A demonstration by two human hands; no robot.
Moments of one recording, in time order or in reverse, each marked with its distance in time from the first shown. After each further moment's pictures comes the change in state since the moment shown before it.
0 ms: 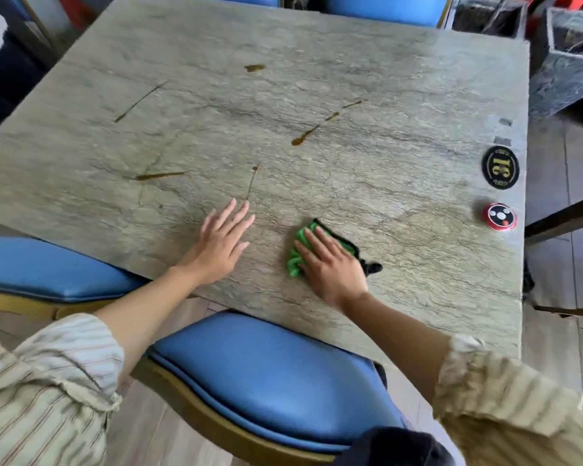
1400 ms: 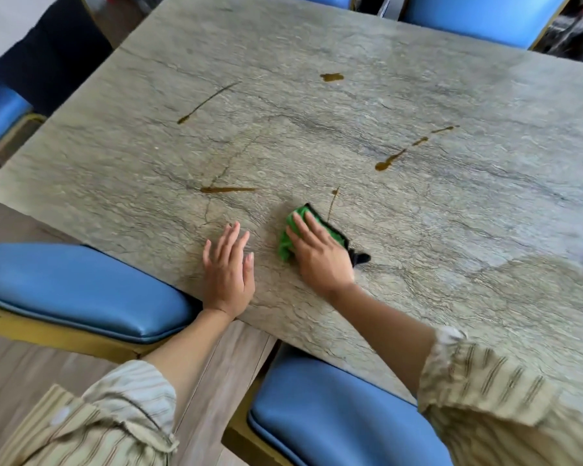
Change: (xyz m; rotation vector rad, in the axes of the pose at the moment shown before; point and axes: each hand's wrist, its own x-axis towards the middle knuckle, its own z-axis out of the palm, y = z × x) left_hand -0.045 -0.097 0.034 -0.173 0.423 -0.445; right_hand 0.162 -0.116 0.020 0.080 -0.023 -0.050
